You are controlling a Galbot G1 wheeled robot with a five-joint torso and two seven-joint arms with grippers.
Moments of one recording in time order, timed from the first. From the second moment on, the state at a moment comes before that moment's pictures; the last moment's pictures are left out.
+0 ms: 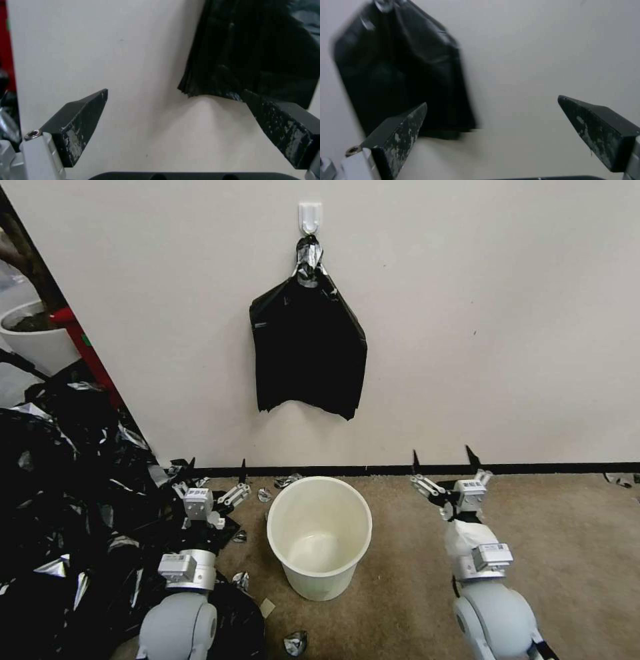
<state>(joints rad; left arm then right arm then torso) 1.54 -1.51 -0.54 -2.00 -0.19 -0.22 -0.01 -1.35 1.36 0.30 1.97 0.42 0.20 0.11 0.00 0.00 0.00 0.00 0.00</state>
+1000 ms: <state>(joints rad) 1.63 -1.48 -0.63 -2.10 -0.18 -0.22 -0.01 -0.35 1.56 -0.05 1.20 0.87 0.38 -0.07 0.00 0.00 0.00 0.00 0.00</state>
